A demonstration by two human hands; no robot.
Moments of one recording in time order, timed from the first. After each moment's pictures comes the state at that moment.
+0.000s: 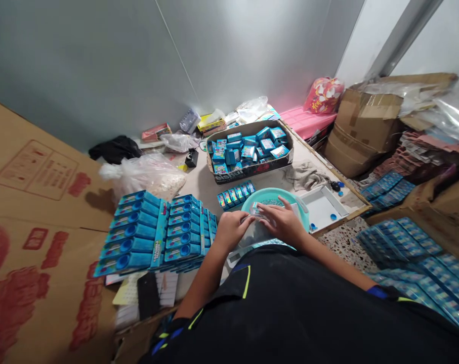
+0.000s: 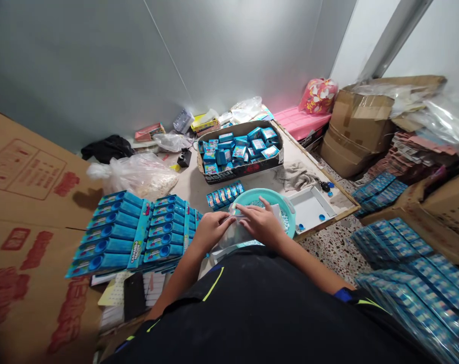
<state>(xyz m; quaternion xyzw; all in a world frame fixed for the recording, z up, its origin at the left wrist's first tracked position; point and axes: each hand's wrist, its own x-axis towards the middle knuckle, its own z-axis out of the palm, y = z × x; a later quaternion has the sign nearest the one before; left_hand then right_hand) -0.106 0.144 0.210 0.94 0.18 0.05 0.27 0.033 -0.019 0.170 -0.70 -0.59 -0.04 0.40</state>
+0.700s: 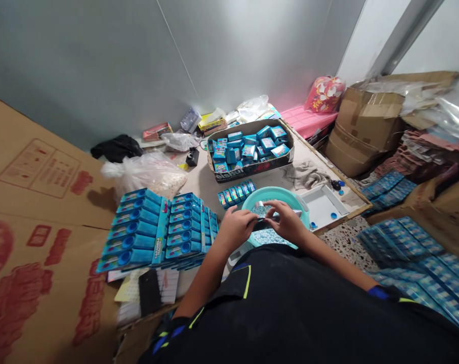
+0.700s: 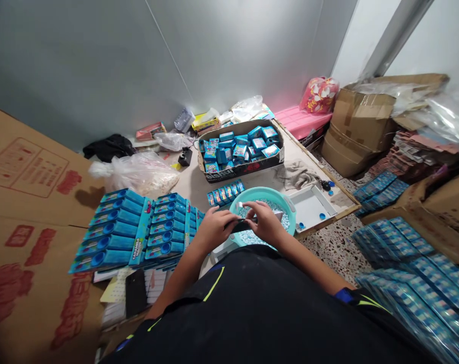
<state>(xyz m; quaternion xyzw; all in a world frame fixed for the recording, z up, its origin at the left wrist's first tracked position) -0.108 0.134 0.214 0.98 0.09 0.04 0.18 0.037 -0.019 0.156 -0.68 -0.54 0.02 0.49</state>
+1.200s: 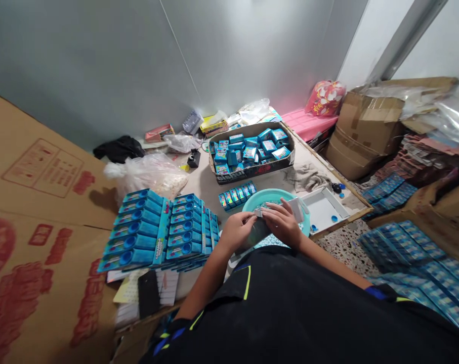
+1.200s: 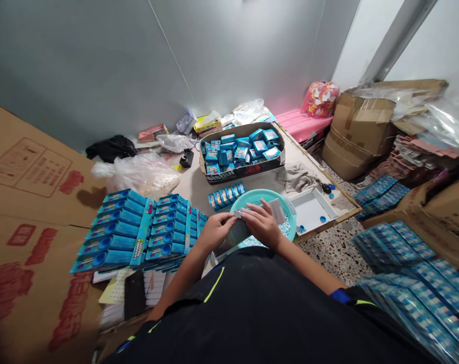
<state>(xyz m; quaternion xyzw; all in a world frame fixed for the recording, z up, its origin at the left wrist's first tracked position) -0.104 0.131 0.204 0.86 0.22 0.08 0.45 0.033 -0.019 0.135 -0.65 -0.60 -0.15 0.44</state>
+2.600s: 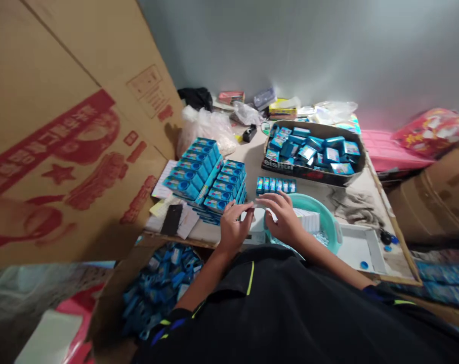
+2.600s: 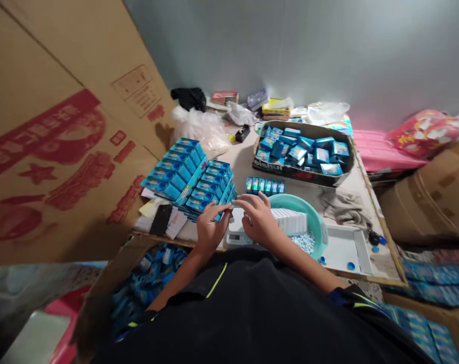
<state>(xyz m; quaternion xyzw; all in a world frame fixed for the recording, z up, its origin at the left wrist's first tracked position) -0.196 0.095 0.196 0.75 0.43 0.40 0.28 -0.025 0.044 0.206 -0.56 -0.72 0.06 0.40</state>
